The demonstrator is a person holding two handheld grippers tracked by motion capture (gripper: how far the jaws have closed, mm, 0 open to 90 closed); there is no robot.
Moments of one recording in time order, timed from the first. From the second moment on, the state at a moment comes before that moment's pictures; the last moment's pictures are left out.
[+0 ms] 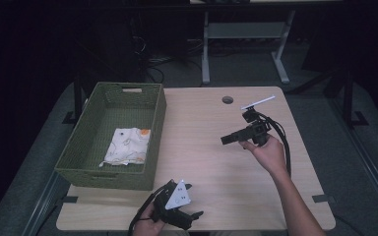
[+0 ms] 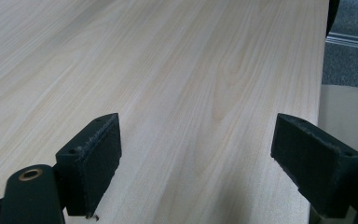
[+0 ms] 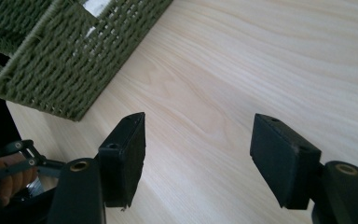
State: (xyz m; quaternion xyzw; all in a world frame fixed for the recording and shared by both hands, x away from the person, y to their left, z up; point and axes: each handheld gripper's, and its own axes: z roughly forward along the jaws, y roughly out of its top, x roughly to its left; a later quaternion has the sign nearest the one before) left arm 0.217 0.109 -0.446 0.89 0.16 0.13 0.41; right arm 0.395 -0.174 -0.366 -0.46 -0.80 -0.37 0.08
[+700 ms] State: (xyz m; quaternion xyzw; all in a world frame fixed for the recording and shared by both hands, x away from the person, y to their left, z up) left arm 0.217 0.108 -0.446 0.89 0.16 0.12 0.41; right arm 0.369 -0.224 -0.396 -0.50 -0.78 -0.37 0.08
